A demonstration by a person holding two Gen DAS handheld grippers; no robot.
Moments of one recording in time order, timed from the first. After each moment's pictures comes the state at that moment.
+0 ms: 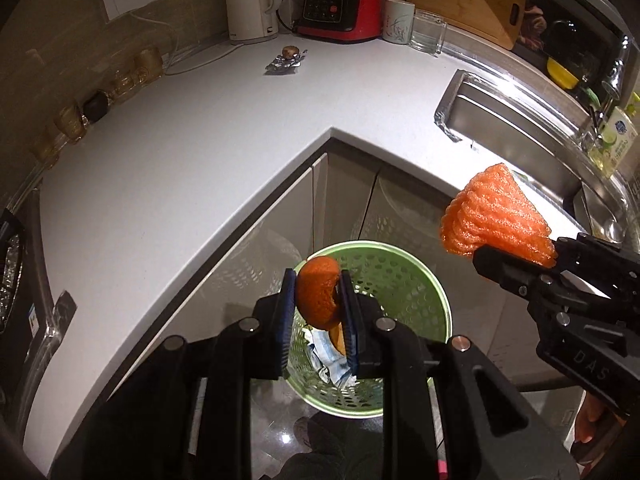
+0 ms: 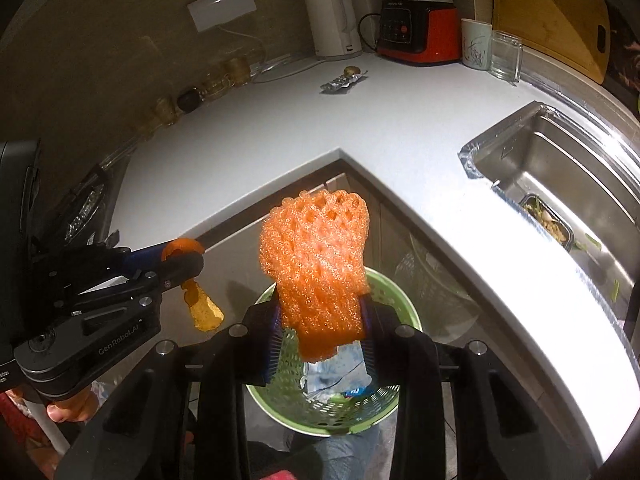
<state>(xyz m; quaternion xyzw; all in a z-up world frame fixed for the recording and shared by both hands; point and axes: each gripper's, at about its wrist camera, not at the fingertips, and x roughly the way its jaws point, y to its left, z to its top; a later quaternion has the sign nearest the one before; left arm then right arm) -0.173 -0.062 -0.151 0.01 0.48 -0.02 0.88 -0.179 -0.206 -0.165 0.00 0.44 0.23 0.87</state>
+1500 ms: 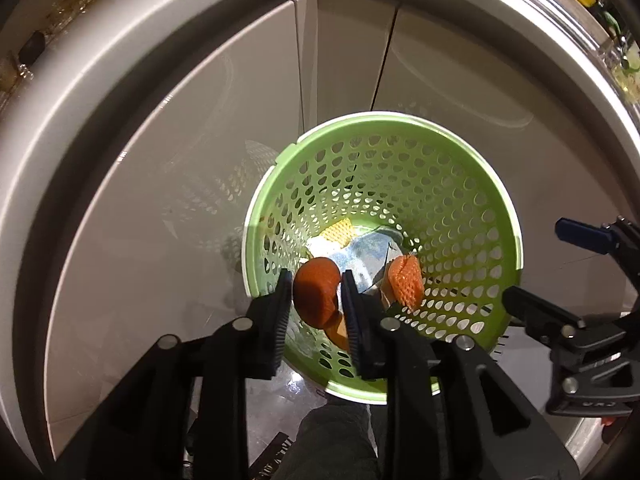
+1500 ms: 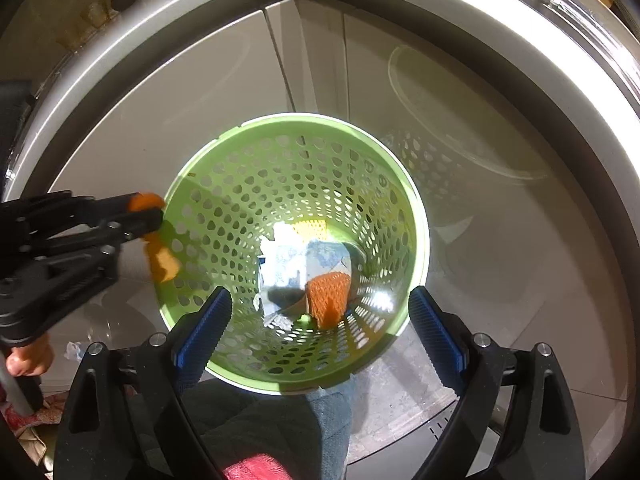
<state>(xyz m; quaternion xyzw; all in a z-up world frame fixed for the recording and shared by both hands) -0.146 -0.063 -0.311 0.05 0.60 -0.06 0.80 -0.174 -0.204 -0.314 -0.05 0.58 0.15 0.80</state>
